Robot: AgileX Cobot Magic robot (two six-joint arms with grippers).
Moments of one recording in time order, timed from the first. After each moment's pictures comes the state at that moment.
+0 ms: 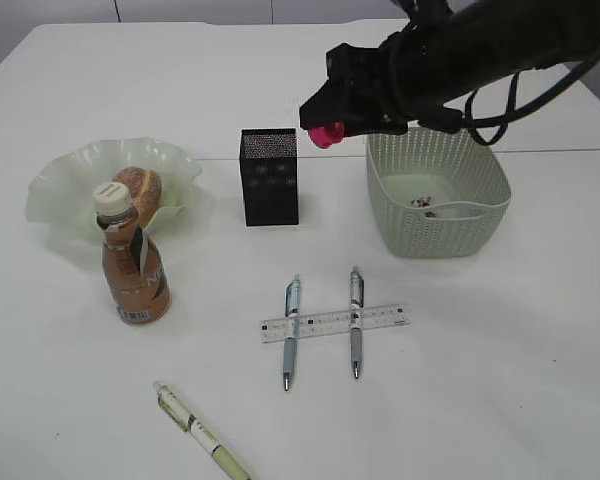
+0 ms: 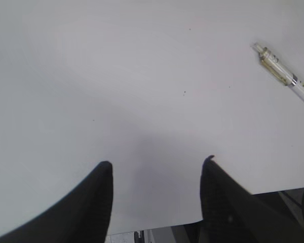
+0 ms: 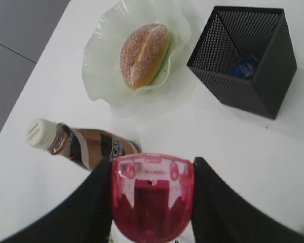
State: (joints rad) left arm -0.16 1.06 -0.72 -0.09 0.99 -0.13; right arm 0.25 1.85 -1.48 0.99 0.77 -0.67
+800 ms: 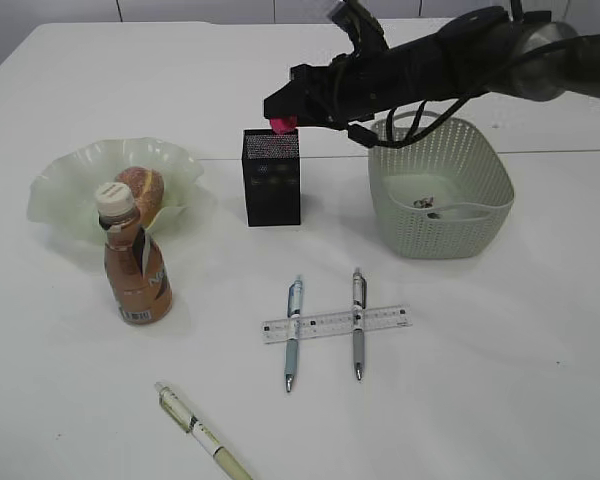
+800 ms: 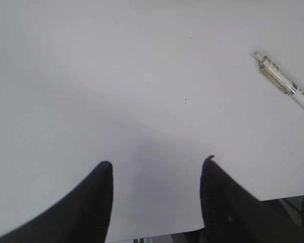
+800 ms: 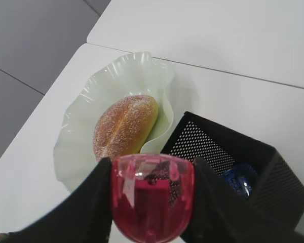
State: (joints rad) left arm -0.16 1.06 -0.72 -0.09 0.97 -0.13; right arm 0.21 2.38 -2.04 1.22 0.83 -0.88
